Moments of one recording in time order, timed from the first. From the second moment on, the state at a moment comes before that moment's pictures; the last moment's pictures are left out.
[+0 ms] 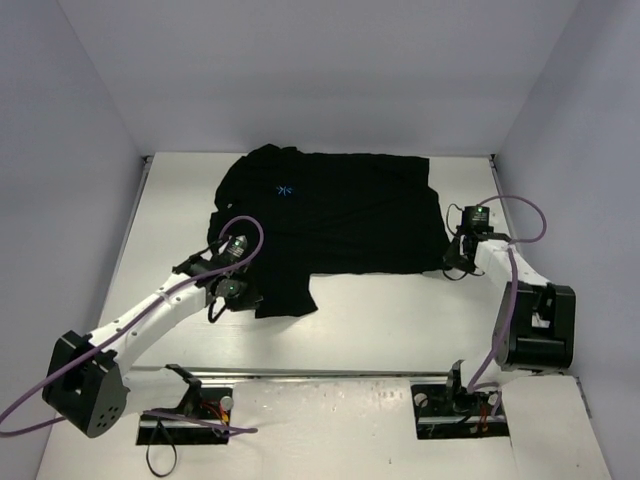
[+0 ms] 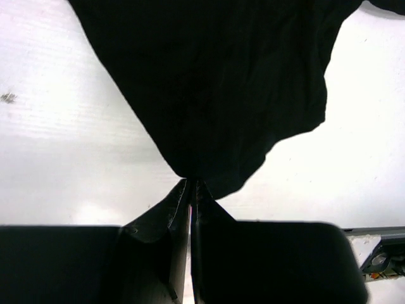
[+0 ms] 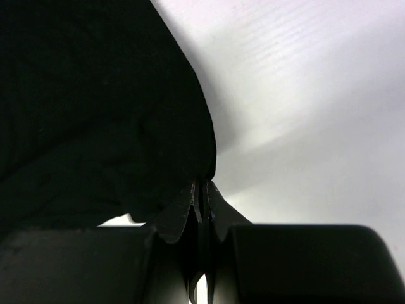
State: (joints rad) left arm -0.54 1.19 0.85 -0.81 -0.03 -0.79; right arm -0.10 1.48 0.85 -0.40 0.12 0.41
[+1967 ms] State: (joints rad) left arm -0.18 1.83 1.78 -0.92 -0.01 -0.37; right arm -0.09 1.85 1.35 -0.66 0.10 0.30
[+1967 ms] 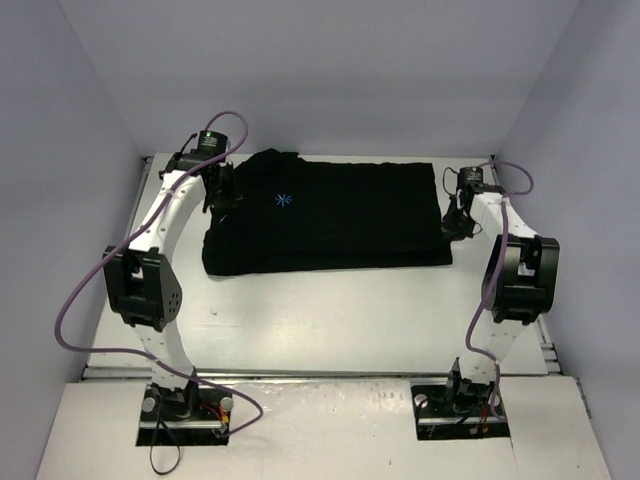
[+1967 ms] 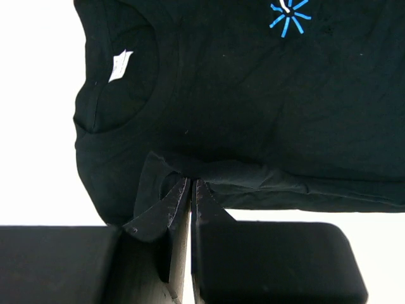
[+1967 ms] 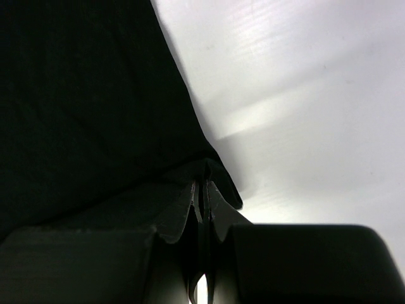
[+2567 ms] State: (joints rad) left arm -0.18 1.97 1.91 -0.89 -0.01 -0.32; right arm -0.08 2.00 1.49 -0.65 0.10 0.32
